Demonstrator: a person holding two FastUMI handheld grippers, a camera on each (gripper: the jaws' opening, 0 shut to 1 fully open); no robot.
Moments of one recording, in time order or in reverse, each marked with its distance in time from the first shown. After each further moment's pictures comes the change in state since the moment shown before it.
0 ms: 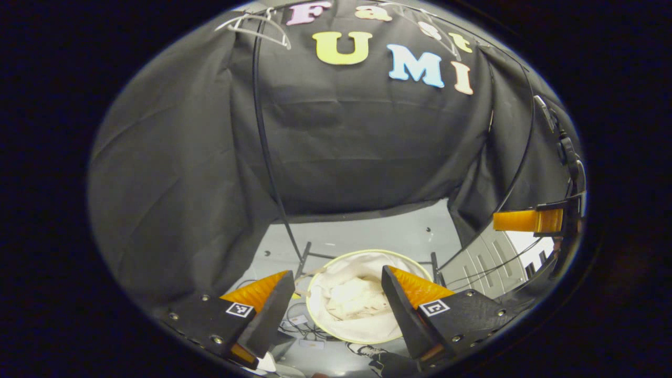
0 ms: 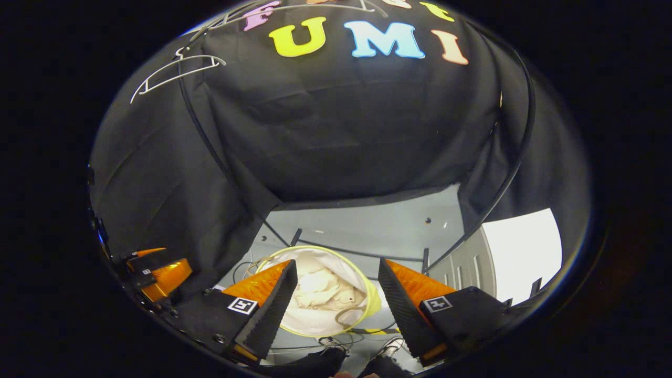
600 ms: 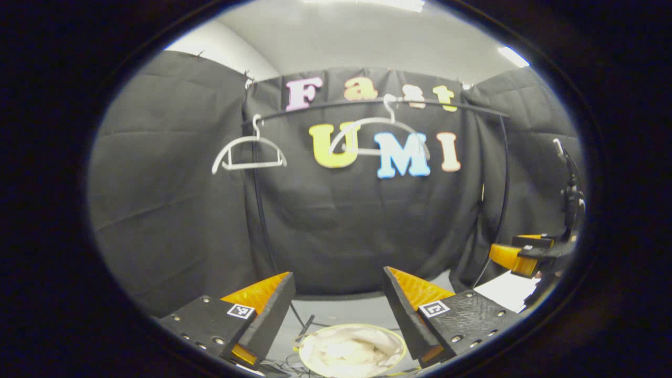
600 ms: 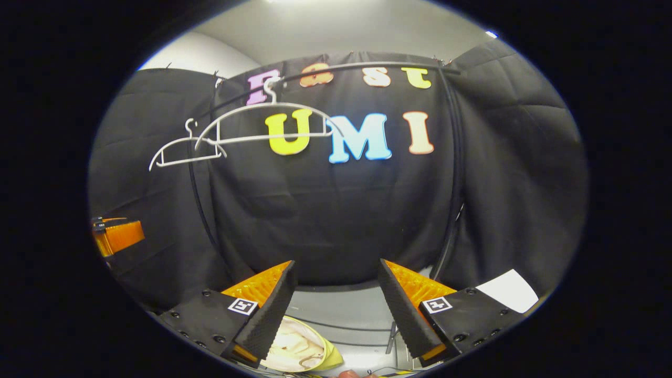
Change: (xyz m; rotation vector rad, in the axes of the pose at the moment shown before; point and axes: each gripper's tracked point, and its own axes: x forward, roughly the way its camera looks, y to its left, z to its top) left arm -0.185 -0.100 0.234 0.010 -0.534 0.055; right arm -0.162 -0.085 0.131 -0.023 -0.546 -0.077
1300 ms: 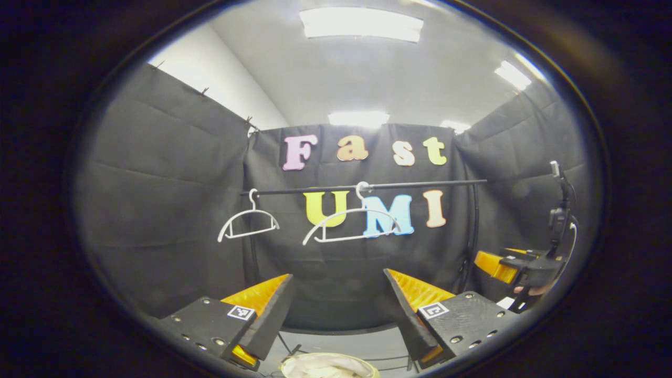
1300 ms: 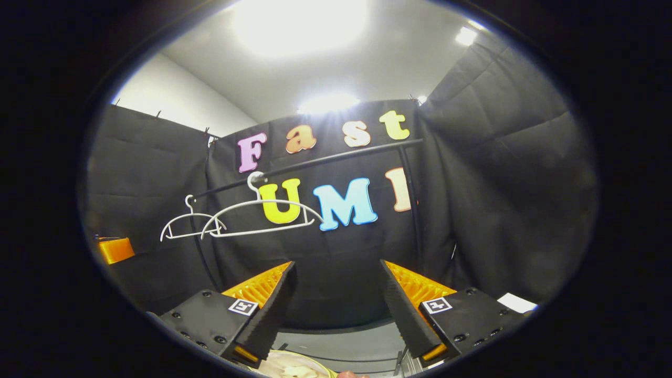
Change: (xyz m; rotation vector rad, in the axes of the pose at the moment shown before) left arm -0.091 -0.059 0.140 -0.032 -0.208 0.005; right arm -0.065 -0.056 0.132 0.081 -0.303 -0.021
